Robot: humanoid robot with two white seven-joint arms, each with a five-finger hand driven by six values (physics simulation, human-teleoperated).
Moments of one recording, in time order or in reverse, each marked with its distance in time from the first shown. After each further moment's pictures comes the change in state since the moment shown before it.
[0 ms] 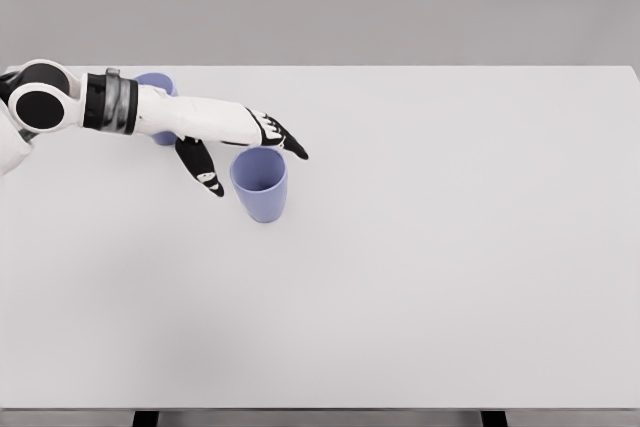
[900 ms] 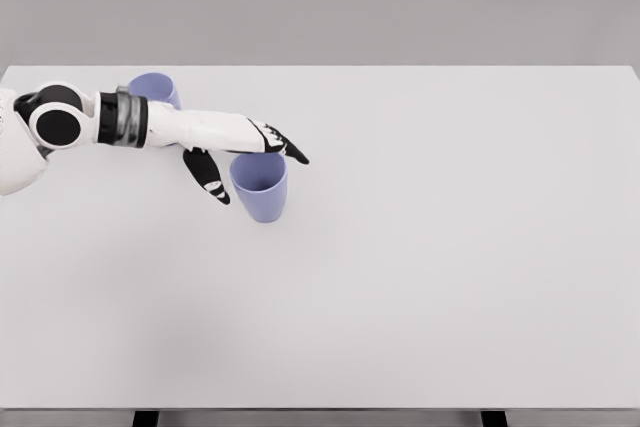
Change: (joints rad) left arm 0.058 -0.042 0.003 0.078 -0.035 0.000 0.050; right arm 0.000 0.000 0.000 0.000 0.000 0.000 0.000
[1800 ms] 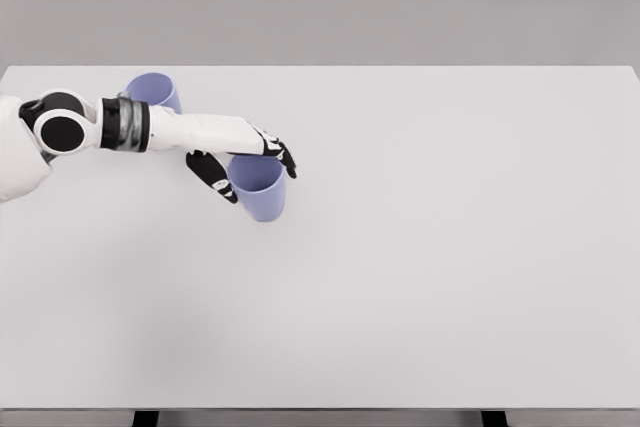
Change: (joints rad) left arm 0.018 -0.007 0.002 0.017 -0.011 0.003 0.027; right arm 0.000 0.000 0.000 0.000 0.000 0.000 0.000
